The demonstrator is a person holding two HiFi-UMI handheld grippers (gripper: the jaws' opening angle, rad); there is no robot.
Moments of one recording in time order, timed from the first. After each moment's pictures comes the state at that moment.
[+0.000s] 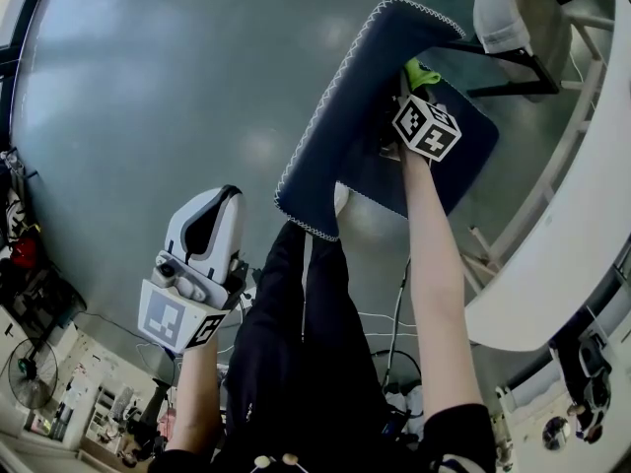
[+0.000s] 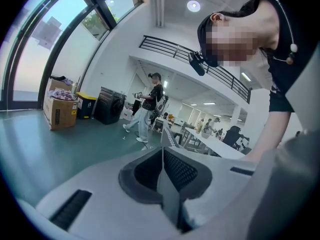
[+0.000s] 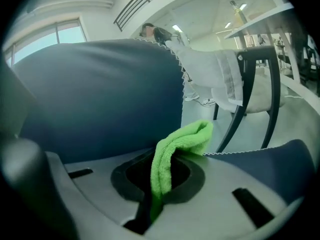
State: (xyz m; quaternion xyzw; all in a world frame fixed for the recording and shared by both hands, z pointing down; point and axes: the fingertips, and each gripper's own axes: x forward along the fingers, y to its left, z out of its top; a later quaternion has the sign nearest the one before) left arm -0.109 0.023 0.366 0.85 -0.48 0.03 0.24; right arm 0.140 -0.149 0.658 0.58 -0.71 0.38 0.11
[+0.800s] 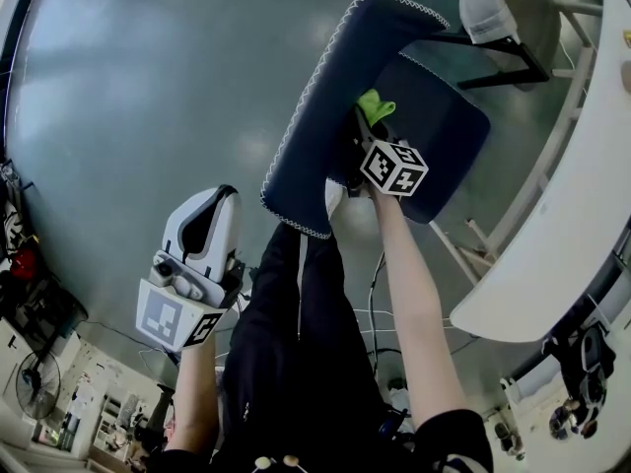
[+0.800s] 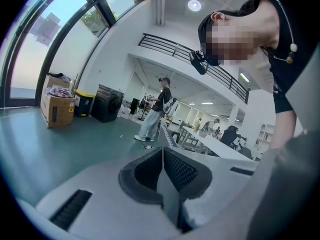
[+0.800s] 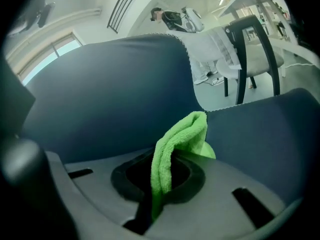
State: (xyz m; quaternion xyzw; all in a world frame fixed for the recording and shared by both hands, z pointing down) left arm -0.100 0.022 0.371 0.85 -0.46 0.03 0.25; right arm 0.080 -0.051 0.665 0.50 -0.73 0.46 0.07
